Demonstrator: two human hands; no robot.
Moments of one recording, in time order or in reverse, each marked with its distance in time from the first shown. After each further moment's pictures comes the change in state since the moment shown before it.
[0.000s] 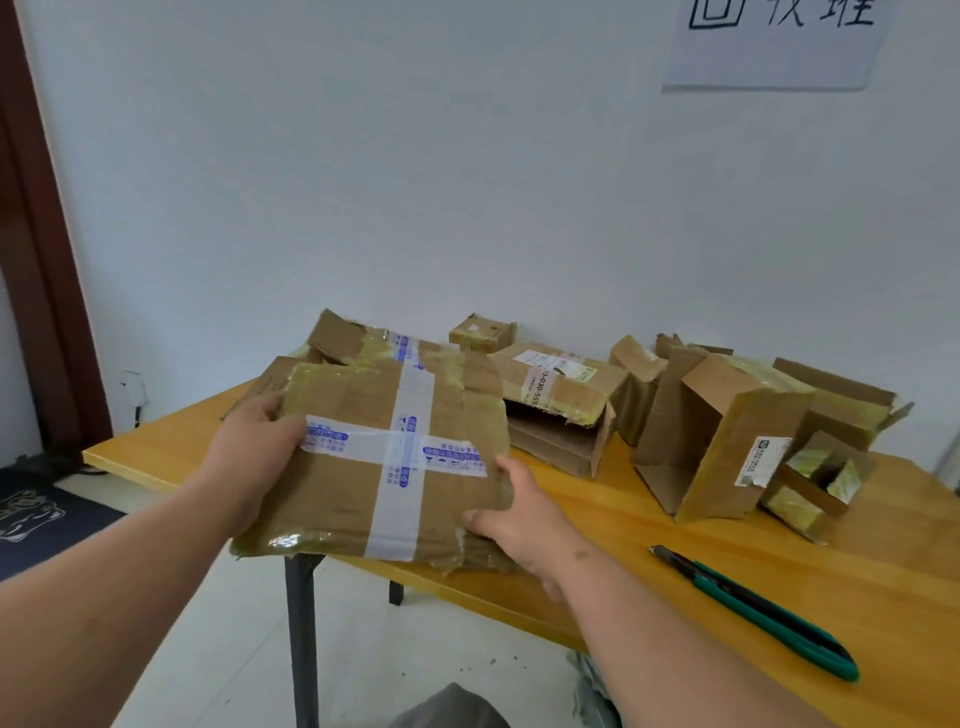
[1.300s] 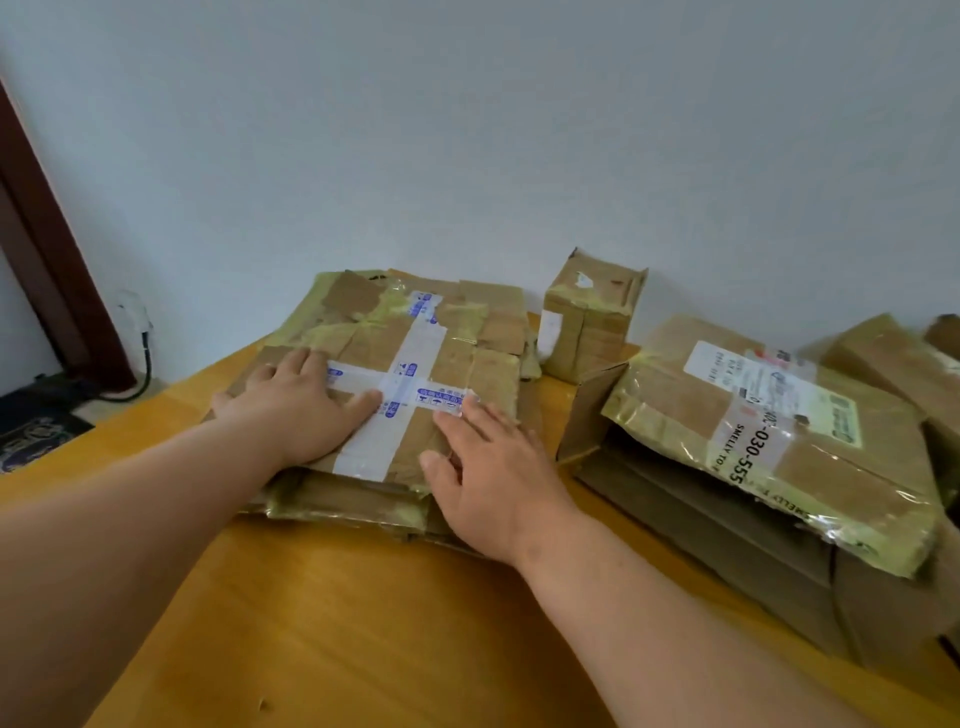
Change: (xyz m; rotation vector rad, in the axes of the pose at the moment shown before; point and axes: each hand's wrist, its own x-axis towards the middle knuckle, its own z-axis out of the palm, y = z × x) left_hand 0.290 -0.054 0.071 1.136 -0.144 -0.018; right_hand 0.277 -0.043 0.083 -0.789 -0.156 -0.308
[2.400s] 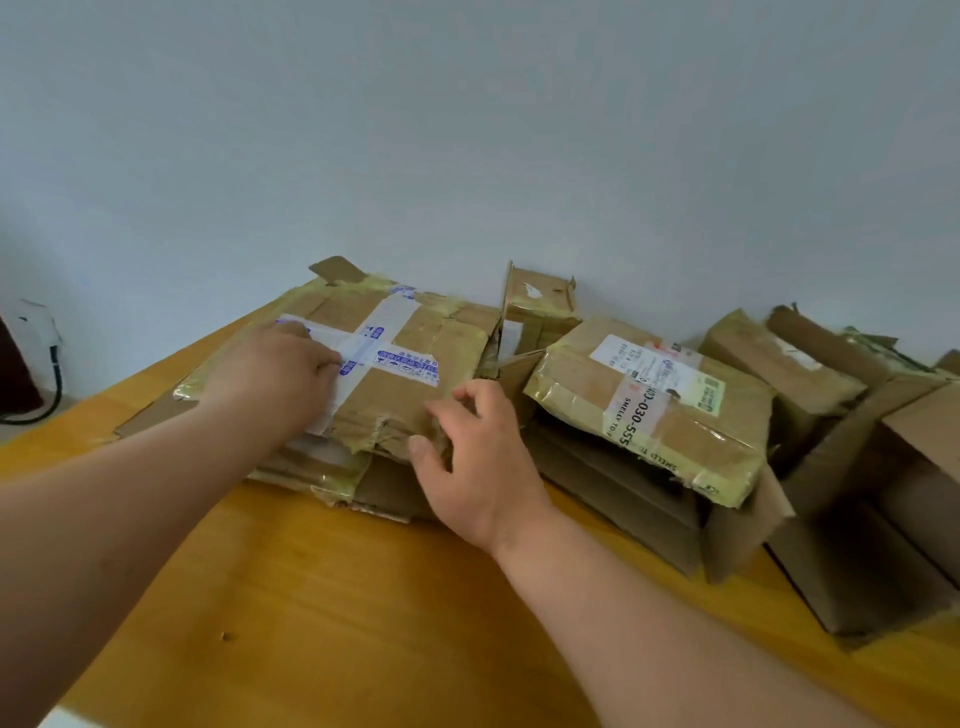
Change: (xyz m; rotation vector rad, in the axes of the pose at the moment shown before) left_hand -0.050 0.036 -0.034 -0.051 0.262 0.358; right_hand -0.070 0.008 -0.022 0.171 0.396 -0.052
